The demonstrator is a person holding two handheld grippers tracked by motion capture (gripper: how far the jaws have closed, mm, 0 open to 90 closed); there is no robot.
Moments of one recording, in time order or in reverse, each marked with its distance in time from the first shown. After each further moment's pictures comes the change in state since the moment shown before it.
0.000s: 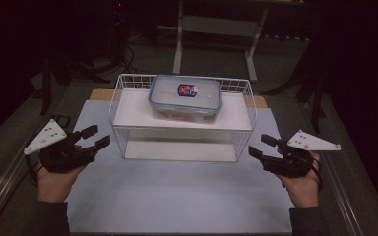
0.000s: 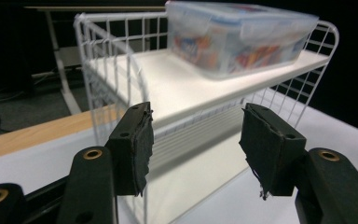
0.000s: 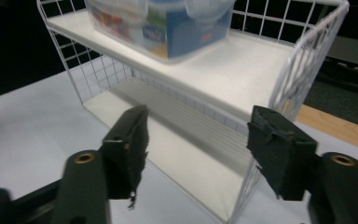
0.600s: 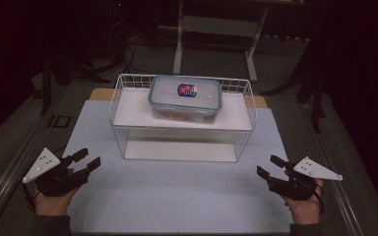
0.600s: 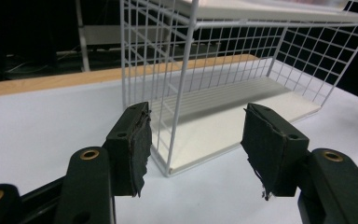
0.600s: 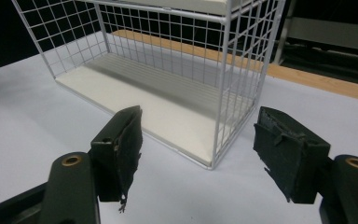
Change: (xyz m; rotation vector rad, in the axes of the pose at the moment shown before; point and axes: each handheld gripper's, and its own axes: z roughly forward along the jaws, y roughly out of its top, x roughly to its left) left arm 0.011 -0.077 -0.014 0.020 0.080 -0.072; right arm -0.009 -0.081 -0.014 -0.014 -0.087 0.061
